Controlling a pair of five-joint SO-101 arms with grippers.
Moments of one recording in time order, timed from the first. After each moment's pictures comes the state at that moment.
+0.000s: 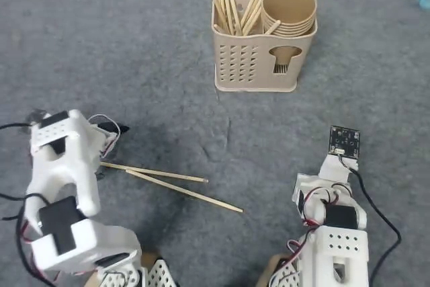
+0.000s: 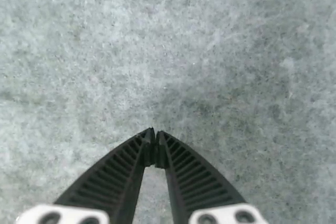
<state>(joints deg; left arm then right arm) -30.6 -0.6 39.1 67.4 46.4 2.7 -75.1 89.3 55.2 -6.8</state>
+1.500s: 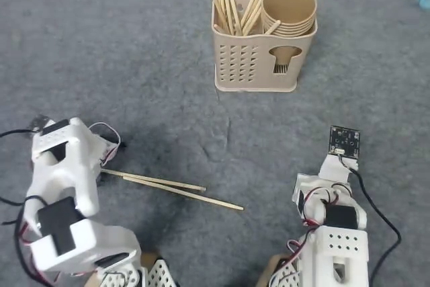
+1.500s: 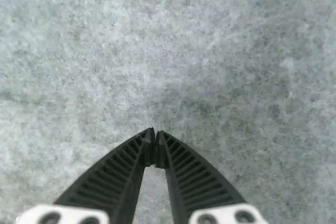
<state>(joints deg) -31.9 -0.6 43.4 64.0 42.5 2.7 -75.1 89.3 55.2 -6.8</state>
